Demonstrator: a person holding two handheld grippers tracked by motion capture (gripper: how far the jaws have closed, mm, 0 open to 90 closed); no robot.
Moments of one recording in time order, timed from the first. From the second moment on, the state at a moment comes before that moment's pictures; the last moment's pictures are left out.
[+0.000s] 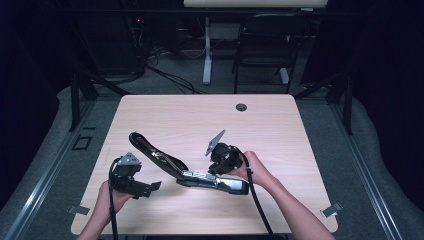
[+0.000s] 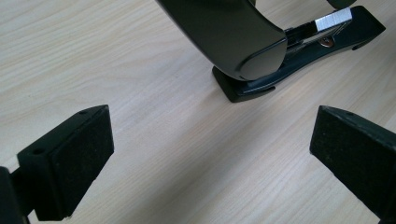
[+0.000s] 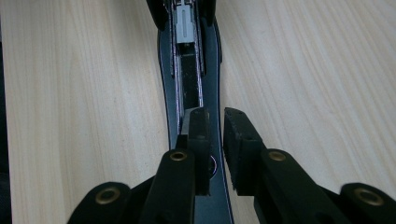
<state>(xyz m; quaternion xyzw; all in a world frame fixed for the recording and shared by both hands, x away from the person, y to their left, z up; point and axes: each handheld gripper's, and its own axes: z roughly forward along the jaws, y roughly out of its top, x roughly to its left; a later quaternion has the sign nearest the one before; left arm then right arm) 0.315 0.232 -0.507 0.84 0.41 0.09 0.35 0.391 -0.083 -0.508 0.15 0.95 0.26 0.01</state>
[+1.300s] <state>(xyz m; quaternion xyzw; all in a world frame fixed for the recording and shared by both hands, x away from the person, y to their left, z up) 0.315 0.231 -0.506 0.84 0.41 0.09 0.34 0.374 -0.083 -0.509 0.14 0.96 0.23 0.02</state>
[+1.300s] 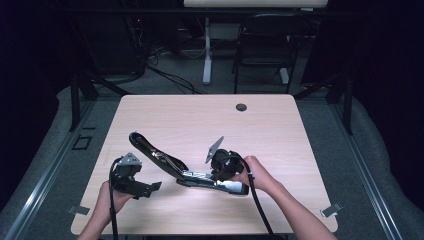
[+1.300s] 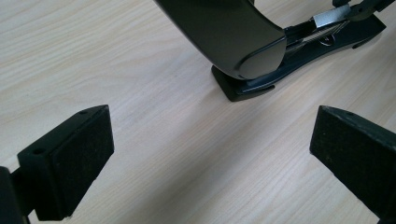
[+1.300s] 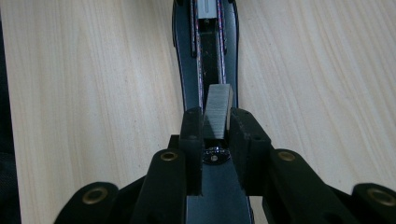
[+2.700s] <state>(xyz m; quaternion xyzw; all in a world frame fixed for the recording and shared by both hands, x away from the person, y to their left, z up) 0.314 0.233 -0.506 0.83 0.42 0.10 0.35 0.381 -0.088 -0.498 0.14 0.96 0.25 0.04</state>
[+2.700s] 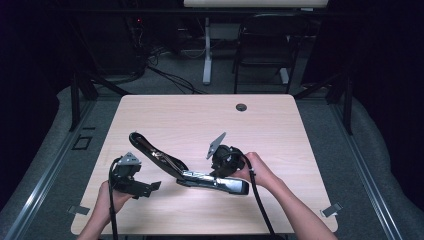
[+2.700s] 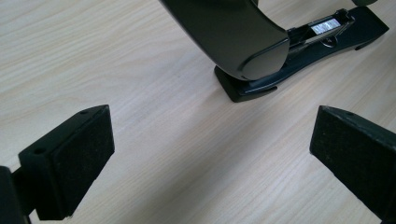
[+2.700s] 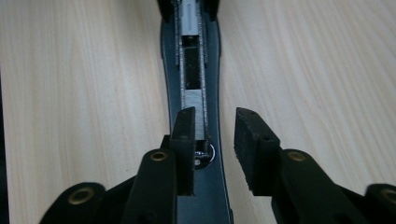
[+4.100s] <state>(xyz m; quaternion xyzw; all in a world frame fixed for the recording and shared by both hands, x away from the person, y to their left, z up) 0.317 0.243 -0.500 0.80 0.46 0.12 0.36 0.364 -0.154 -0.481 0.28 0.91 0.29 0.07</state>
